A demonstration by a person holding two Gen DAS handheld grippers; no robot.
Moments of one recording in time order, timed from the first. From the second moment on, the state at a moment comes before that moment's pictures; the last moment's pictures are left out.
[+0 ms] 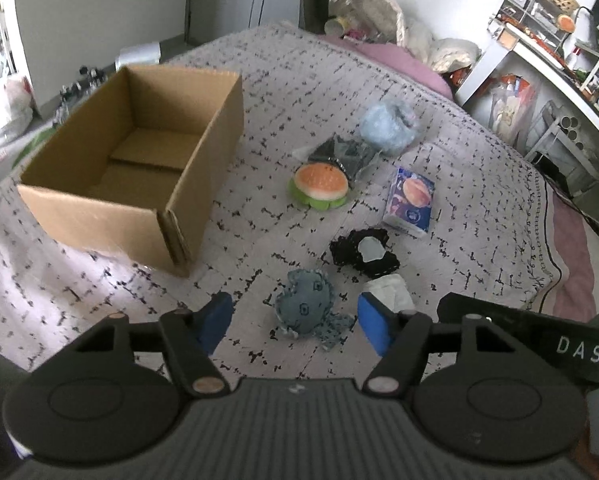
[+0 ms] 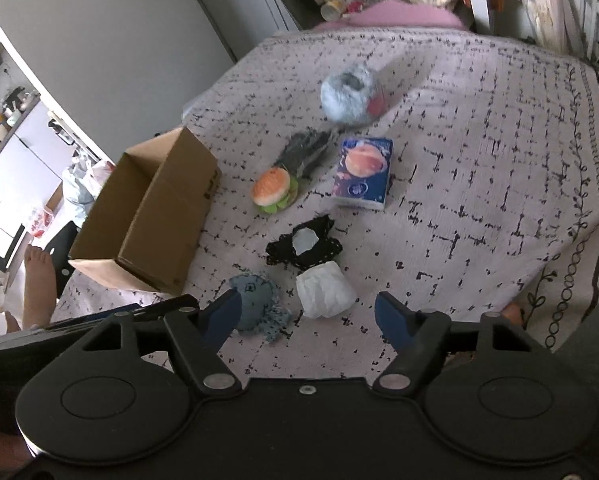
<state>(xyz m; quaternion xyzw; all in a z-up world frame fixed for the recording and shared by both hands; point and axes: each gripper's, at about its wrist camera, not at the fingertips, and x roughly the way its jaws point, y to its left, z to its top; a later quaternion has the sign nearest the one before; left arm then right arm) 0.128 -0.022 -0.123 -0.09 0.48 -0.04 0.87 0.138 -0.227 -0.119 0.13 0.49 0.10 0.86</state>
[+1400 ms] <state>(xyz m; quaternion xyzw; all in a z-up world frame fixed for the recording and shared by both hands) 0.160 -0.016 -0.166 -0.15 0.51 -0.06 0.85 0.178 -0.234 -0.165 0.23 0.53 0.03 0.82</state>
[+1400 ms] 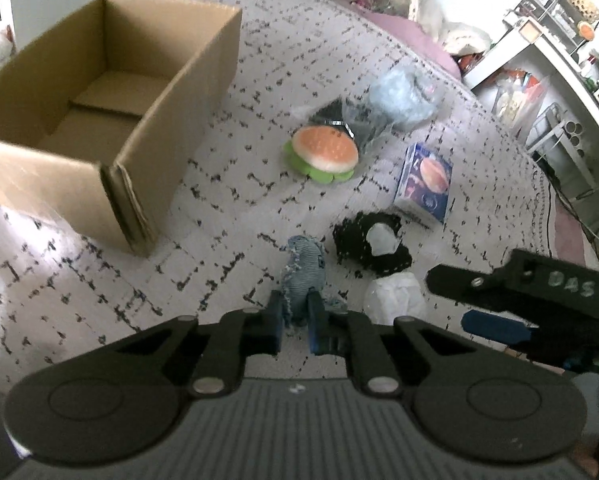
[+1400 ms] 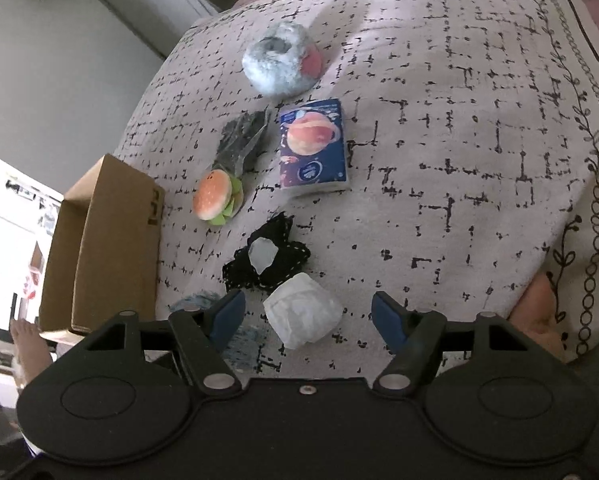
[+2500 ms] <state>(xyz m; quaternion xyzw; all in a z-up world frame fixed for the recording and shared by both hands) 0.118 0.008 -0.109 -0.13 0.45 -0.03 0.88 0.163 -0.208 -0.150 0.20 0.48 0.08 0.85</state>
